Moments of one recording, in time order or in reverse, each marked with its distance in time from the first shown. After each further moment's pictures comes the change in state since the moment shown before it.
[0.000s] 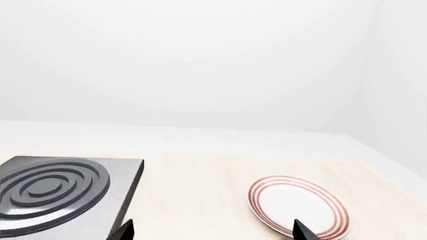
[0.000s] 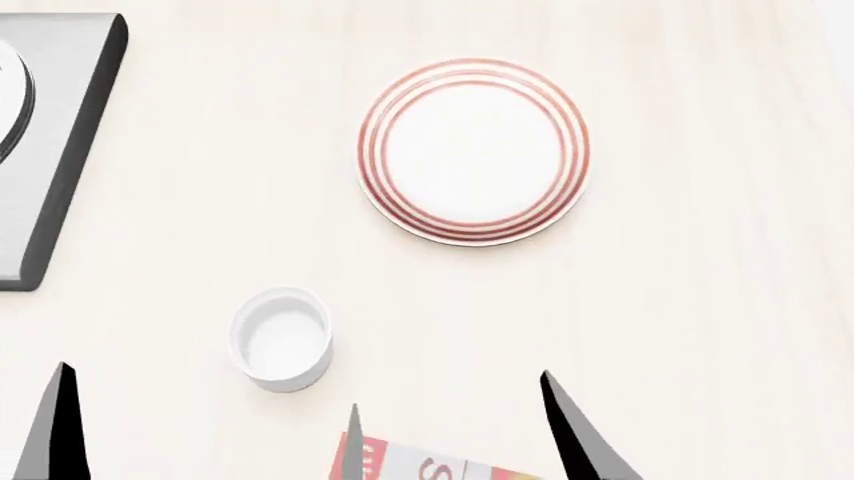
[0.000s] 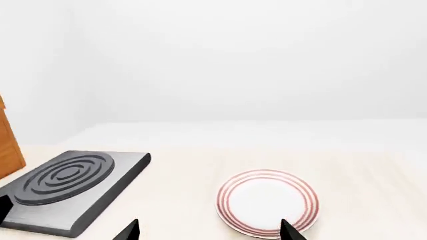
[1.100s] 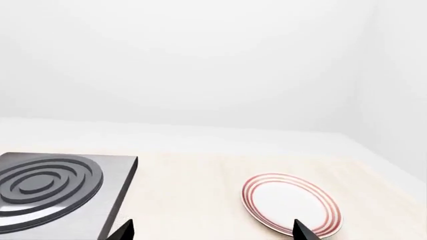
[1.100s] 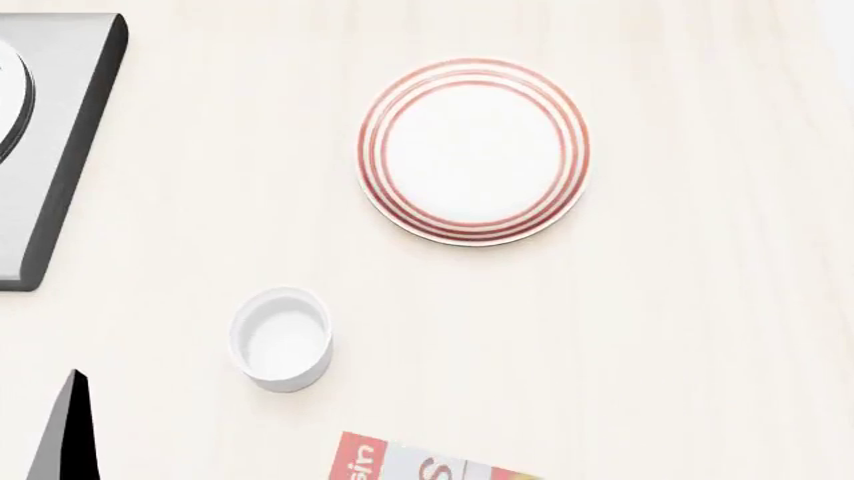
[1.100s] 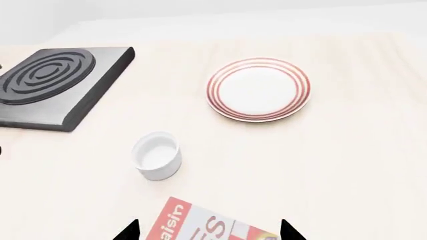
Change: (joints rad) left arm -0.007 0.009 0.026 -0.002 0.005 0.007 0.003; right arm 0.695 0.036 -0.952 -0.001 0.299 -0.423 0.368
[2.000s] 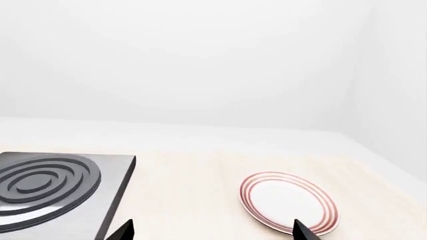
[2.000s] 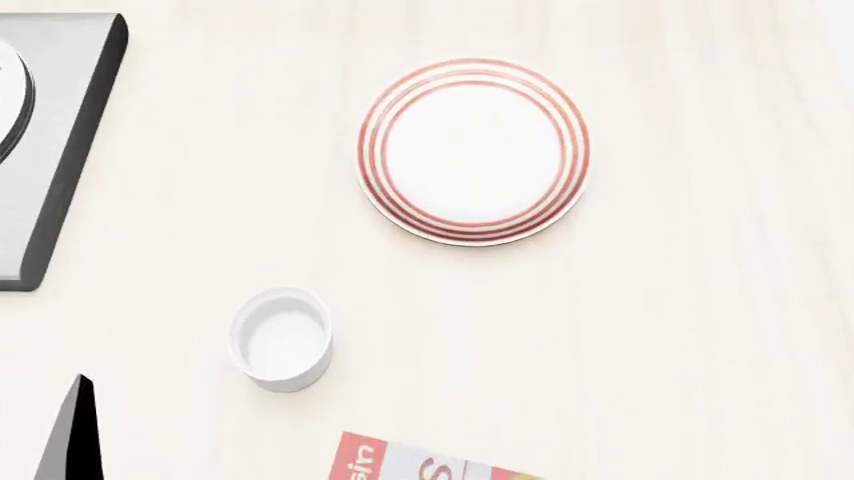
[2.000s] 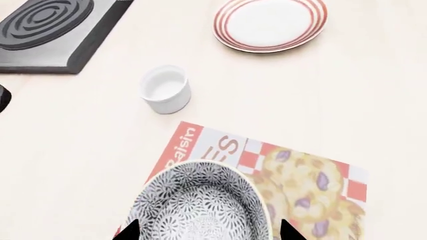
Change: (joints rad) left arm -0.012 0.000 0.020 0.010 0.002 -0.011 -0.010; right arm -0.342 -0.006 0.049 0.000 -0.128 0.064 0.001
